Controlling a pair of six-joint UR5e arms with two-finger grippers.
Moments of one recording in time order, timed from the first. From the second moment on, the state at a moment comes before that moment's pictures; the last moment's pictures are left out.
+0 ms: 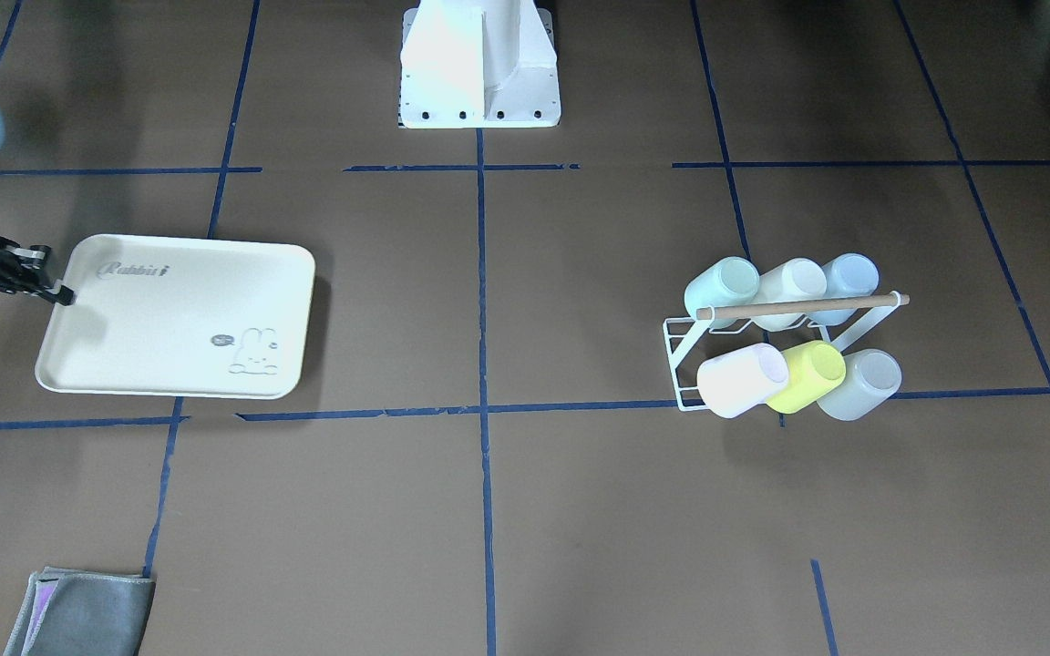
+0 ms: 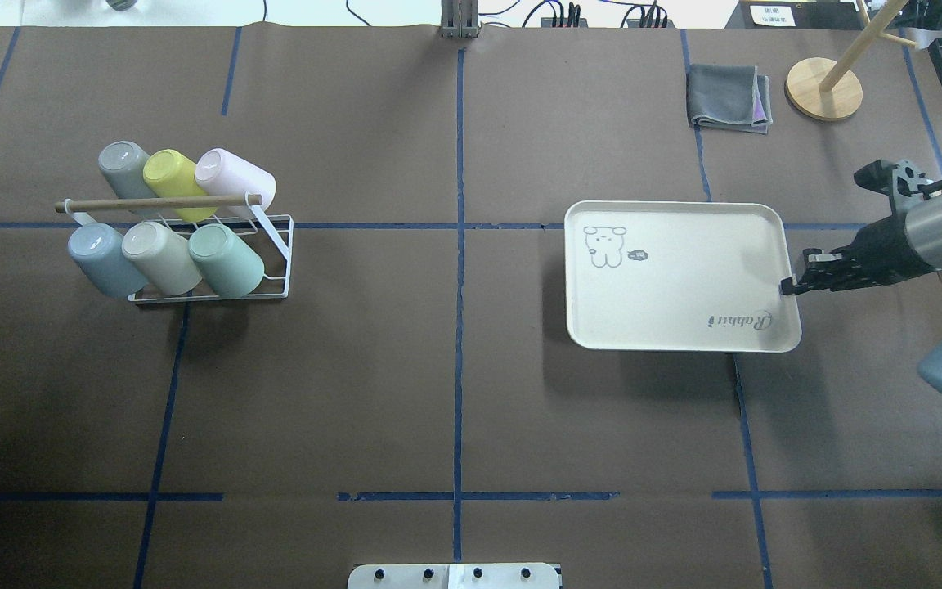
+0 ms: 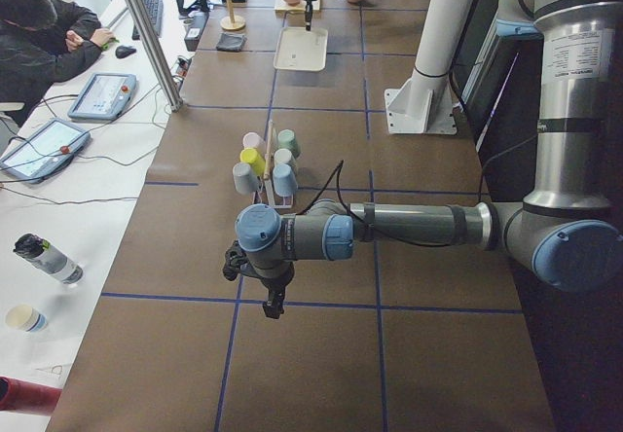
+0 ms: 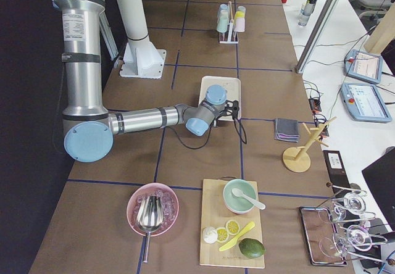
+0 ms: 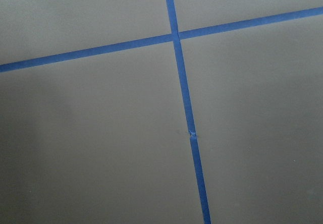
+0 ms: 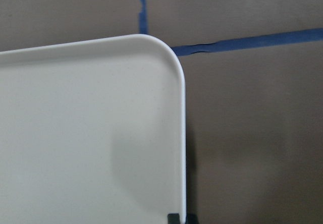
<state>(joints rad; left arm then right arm) -1.53 -1.52 -1.62 -1.53 -2.36 0.18 0.93 -1.51 1.65 -0.76 2.34 1.12</state>
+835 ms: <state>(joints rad) -1.53 -1.52 -1.61 -1.53 -2.36 0.18 0.54 -1.22 1.64 -0.88 1.98 1.43</state>
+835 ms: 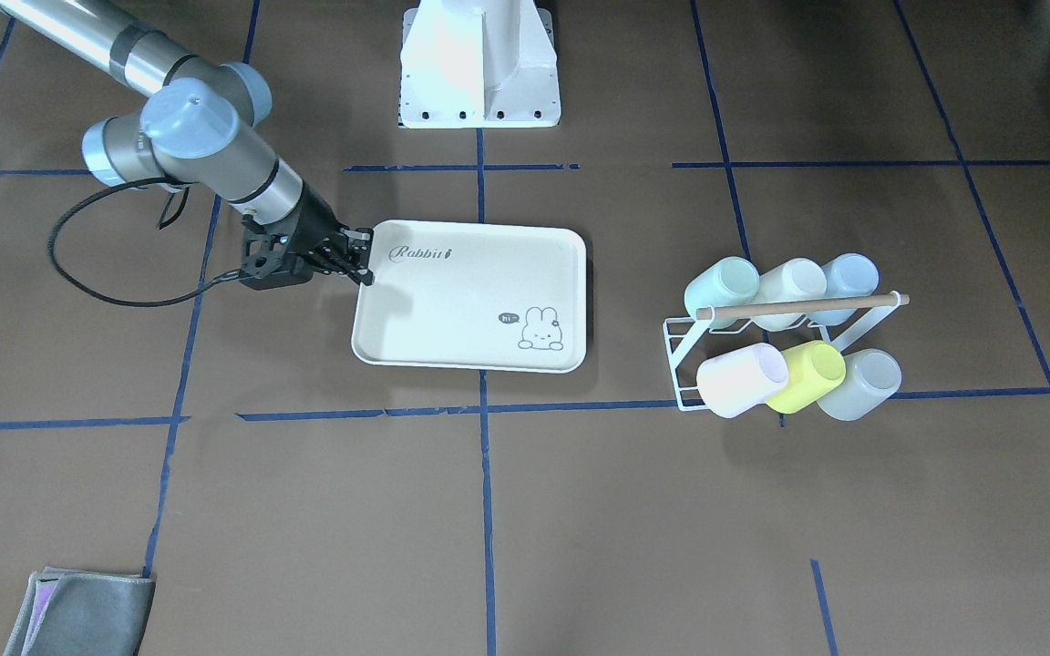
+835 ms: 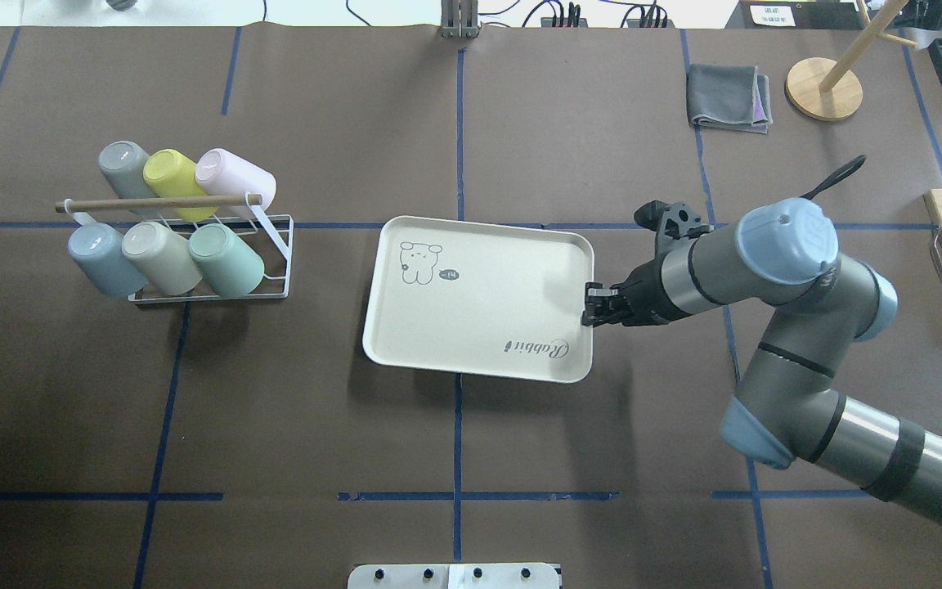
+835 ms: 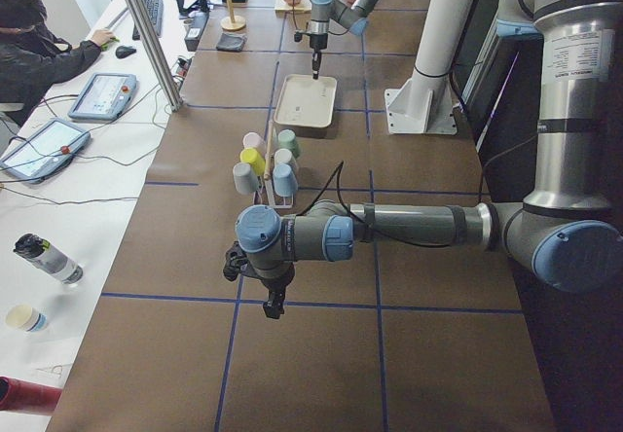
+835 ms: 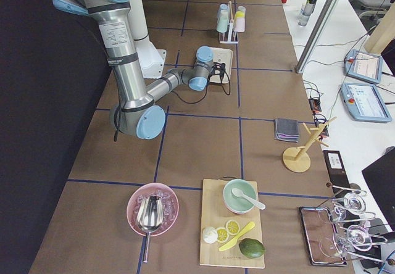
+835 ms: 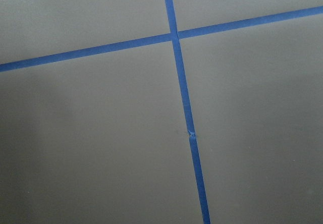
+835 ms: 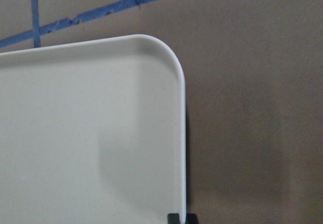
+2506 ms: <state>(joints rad) -1.53 -1.52 -1.61 -1.53 -2.36 0.18 0.70 -1.24 1.66 -1.00 2.12 1.27</state>
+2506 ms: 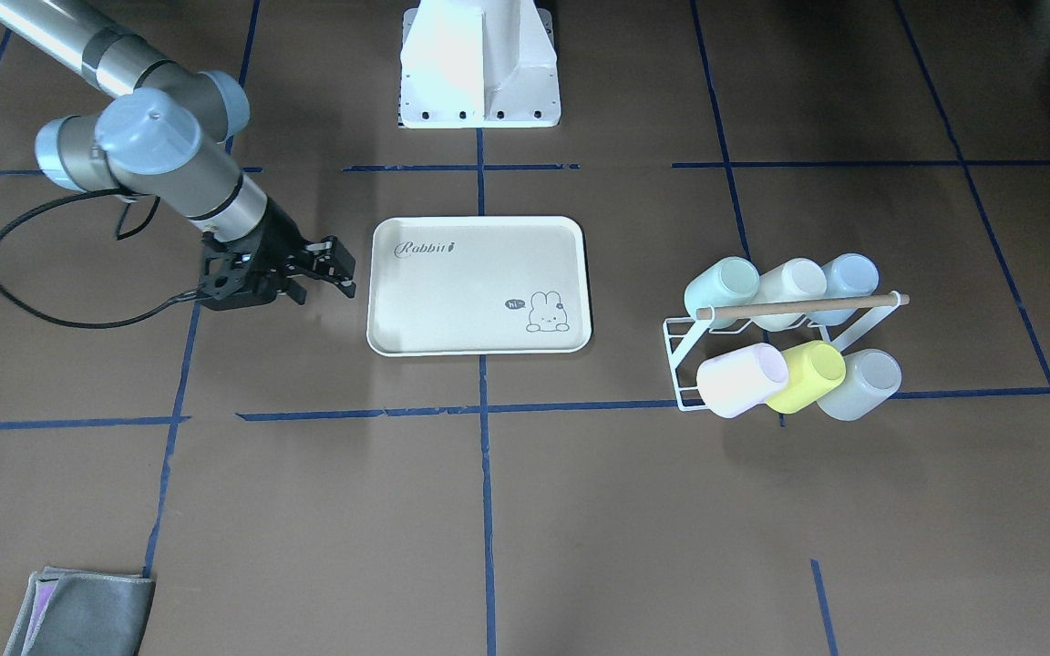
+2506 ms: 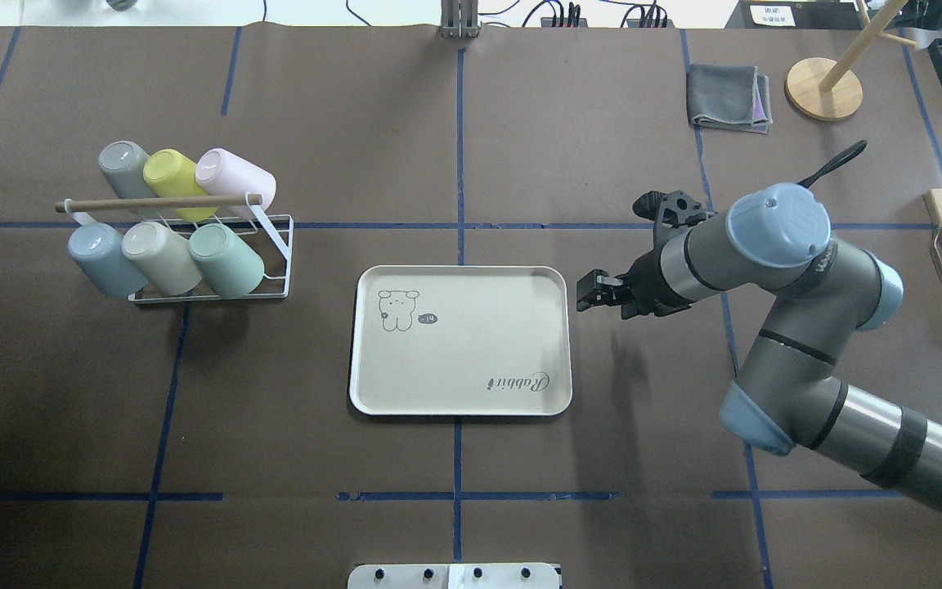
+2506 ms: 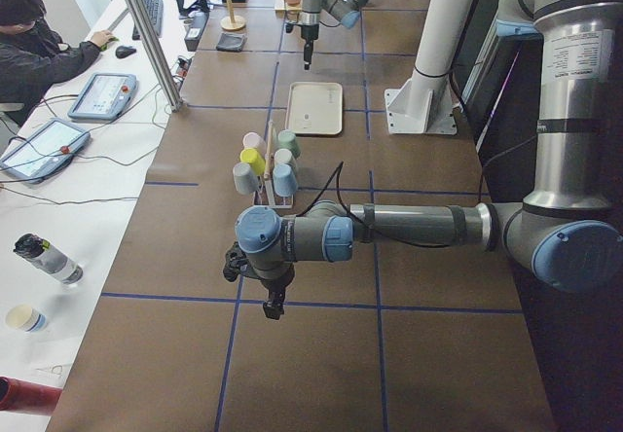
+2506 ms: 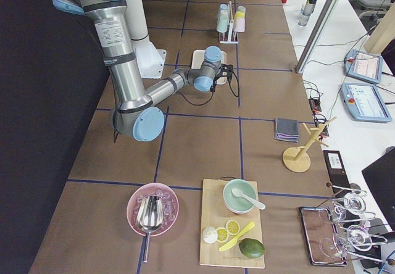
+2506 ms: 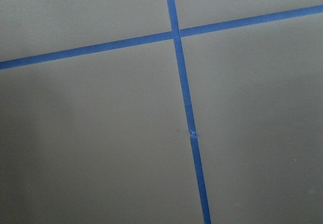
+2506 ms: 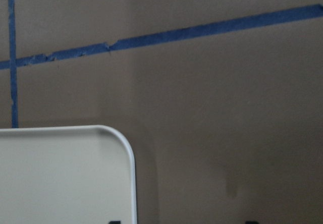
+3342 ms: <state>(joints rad) -1.53 -1.52 -1.62 -1.54 -2.36 0.18 1.17 -1.37 1.73 -1.54 2.29 0.31</state>
